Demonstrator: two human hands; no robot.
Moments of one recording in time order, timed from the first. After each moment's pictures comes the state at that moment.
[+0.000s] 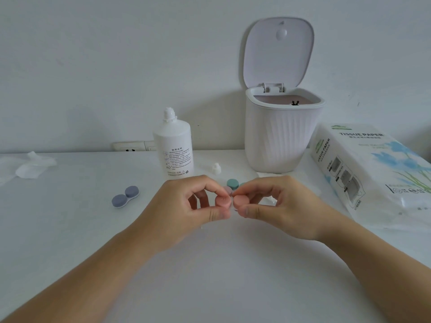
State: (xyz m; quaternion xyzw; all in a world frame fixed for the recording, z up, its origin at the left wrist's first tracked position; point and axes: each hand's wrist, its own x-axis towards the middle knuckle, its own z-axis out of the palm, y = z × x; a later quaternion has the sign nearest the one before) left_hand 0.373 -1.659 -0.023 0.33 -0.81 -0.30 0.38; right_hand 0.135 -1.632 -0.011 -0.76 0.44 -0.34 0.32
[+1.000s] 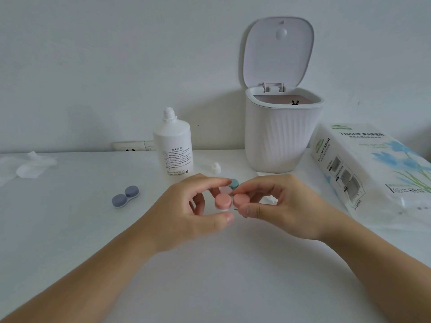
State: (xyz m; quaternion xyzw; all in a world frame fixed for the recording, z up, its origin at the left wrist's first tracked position) left_hand 0.374 -1.655 -0.021 0.37 -0.79 -0.35 0.33; right_hand 0.135 -1.630 -0.010 -0.76 0.44 -0.35 0.32
